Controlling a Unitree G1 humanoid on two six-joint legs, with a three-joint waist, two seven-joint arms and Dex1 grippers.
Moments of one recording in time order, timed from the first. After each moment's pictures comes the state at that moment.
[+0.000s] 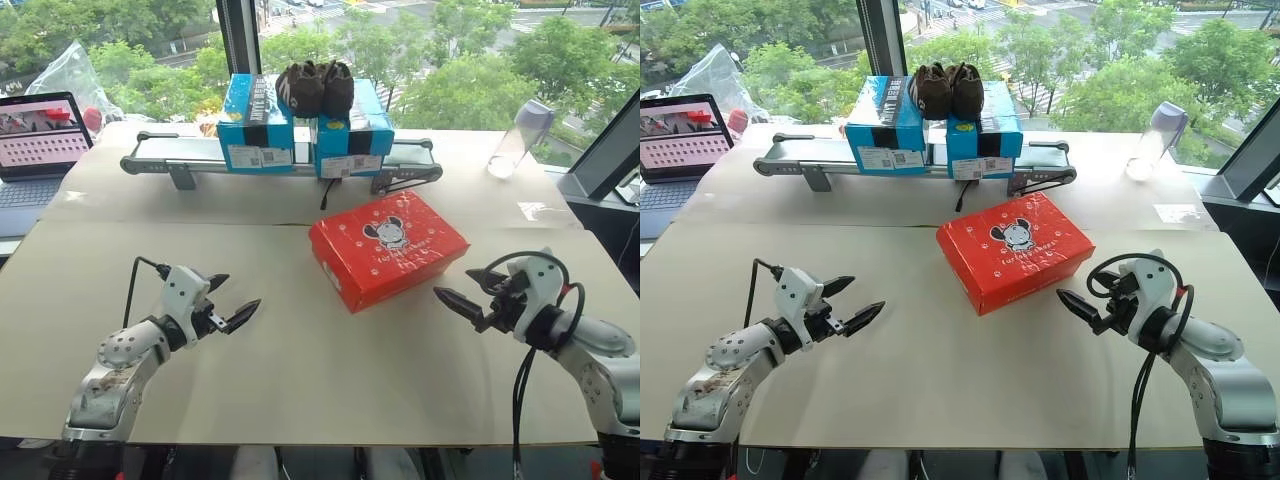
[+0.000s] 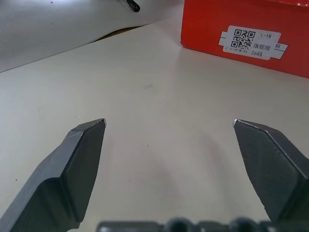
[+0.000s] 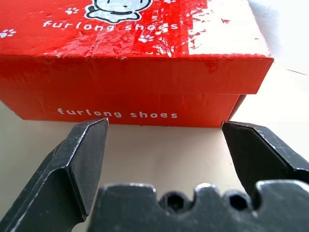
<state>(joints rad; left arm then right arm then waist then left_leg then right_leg) -0.04 0.58 0.12 -0.22 -0.38 0.34 -0.67 -0.07 -0.68 -0.28 -0.31 0.49 0.62 0.66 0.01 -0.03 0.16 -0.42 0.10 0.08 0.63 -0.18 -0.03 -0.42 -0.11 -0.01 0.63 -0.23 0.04</state>
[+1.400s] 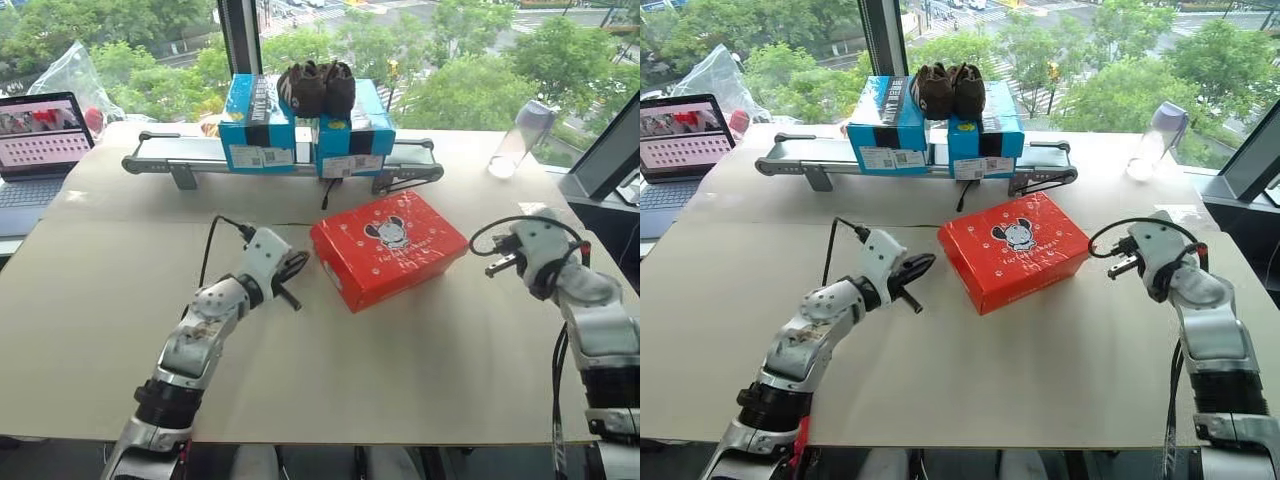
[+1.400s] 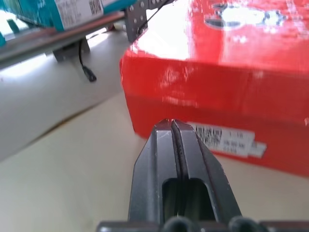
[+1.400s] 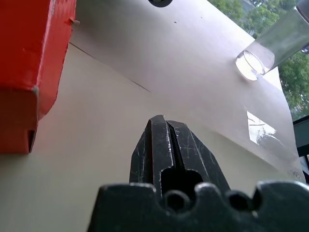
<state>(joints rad) -0.41 0.33 -0.17 -0.18 -0.14 0.47 -0.48 -0.48 -0.72 -0.08 0.22 0.02 0.31 0.46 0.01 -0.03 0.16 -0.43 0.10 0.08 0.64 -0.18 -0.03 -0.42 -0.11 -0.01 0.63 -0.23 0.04</state>
